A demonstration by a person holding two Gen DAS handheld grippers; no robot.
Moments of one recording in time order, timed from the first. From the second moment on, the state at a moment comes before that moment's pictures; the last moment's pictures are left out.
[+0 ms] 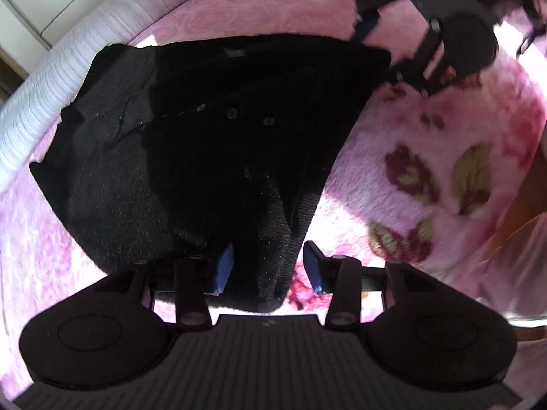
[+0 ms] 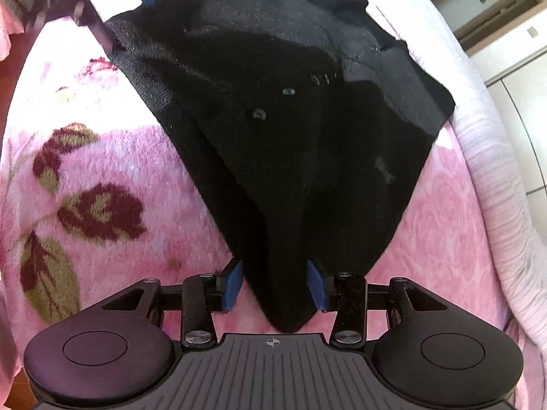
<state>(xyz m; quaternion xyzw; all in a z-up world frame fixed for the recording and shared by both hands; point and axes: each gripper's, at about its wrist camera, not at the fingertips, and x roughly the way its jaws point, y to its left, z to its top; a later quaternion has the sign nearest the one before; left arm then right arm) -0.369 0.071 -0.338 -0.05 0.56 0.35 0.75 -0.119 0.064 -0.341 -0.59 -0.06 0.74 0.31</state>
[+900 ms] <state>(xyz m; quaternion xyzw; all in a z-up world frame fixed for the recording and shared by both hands) -0.452 0.081 -0.335 -0.32 0.45 0.37 0.75 -0.103 0.090 -0.338 -0.61 0.06 0.75 0.25</state>
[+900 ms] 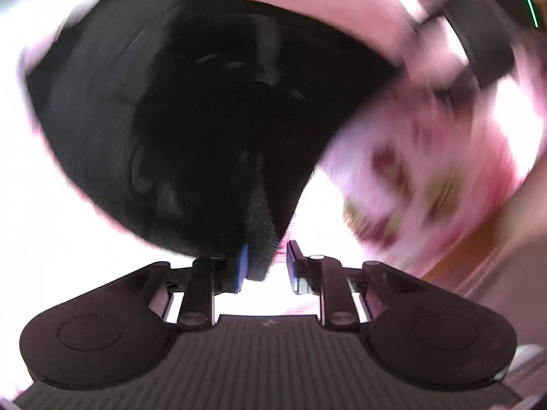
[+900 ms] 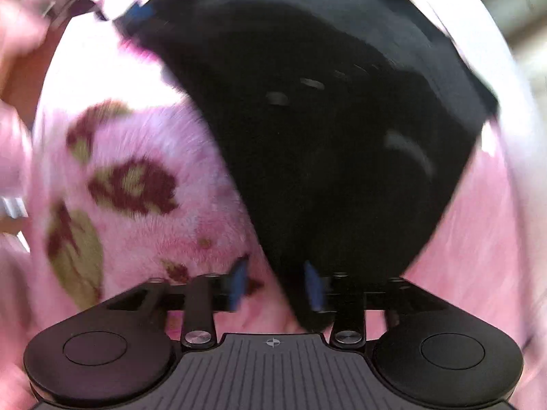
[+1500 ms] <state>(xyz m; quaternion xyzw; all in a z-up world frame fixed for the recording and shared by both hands) -0.562 0.102 -0.428 -0.73 -0.01 0.45 0.51 0.053 0.224 -0.404 -0.15 0.71 0.59 0.36</state>
